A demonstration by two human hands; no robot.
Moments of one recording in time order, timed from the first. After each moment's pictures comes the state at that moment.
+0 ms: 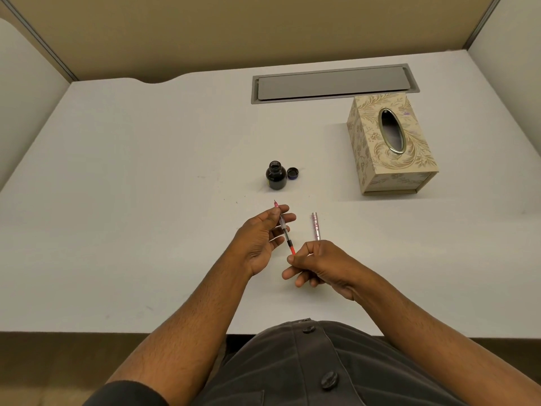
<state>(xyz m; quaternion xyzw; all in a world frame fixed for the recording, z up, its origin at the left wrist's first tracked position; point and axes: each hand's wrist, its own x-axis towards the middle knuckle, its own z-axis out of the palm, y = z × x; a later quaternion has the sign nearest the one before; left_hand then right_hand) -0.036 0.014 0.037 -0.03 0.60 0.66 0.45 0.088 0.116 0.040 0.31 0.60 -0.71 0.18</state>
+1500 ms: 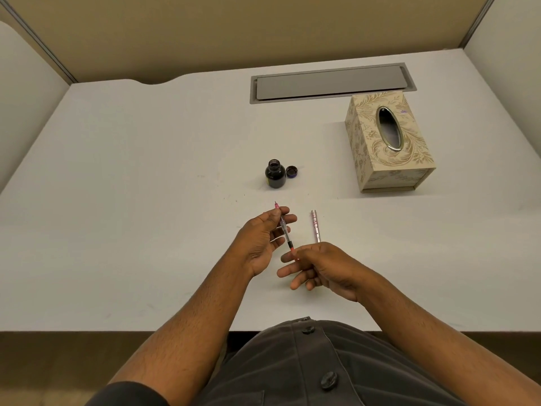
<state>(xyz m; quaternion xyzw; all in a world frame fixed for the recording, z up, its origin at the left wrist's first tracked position) -0.030 0.010 0.037 -0.03 0.59 0.66 0.46 0.096 0.112 0.043 0.29 0.56 -0.75 0.19</state>
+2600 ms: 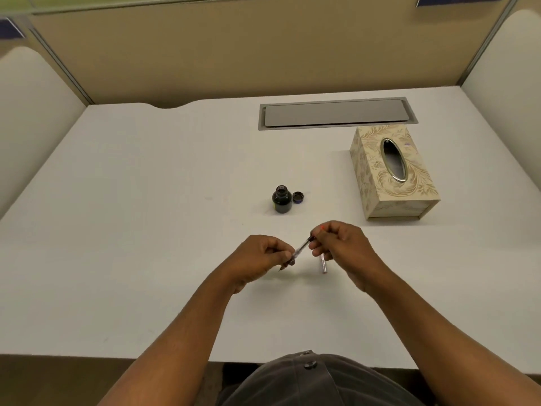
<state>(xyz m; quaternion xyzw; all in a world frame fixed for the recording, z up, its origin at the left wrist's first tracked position) -0.059 -0.012 0.057 0.22 0.74 0.44 0.46 0.061 0.150 0.064 0.35 0.67 -0.66 -0.06</state>
